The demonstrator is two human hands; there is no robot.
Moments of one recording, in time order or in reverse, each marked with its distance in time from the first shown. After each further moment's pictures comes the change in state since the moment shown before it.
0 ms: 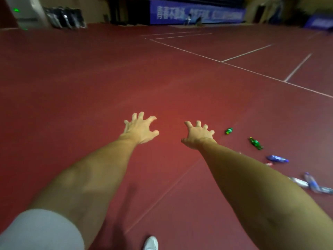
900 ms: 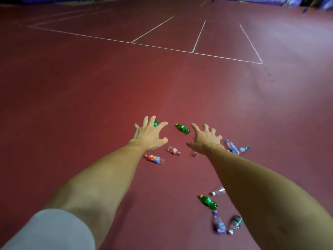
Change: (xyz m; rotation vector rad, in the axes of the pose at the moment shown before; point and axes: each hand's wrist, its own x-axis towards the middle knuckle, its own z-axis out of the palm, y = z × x) left_hand 0.340 0.551 0.120 0.073 -0.168 0.643; right_hand 0.202 0.548 -0.010 0.146 -0.016 0.567
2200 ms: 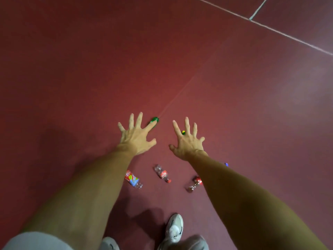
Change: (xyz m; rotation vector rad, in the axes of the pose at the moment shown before) left_hand 0.555 -0.053 0.185 -0.045 -0.116 -0.392; right_hand 0.627 0.022 0.115 -0.179 -0.167 -0.453
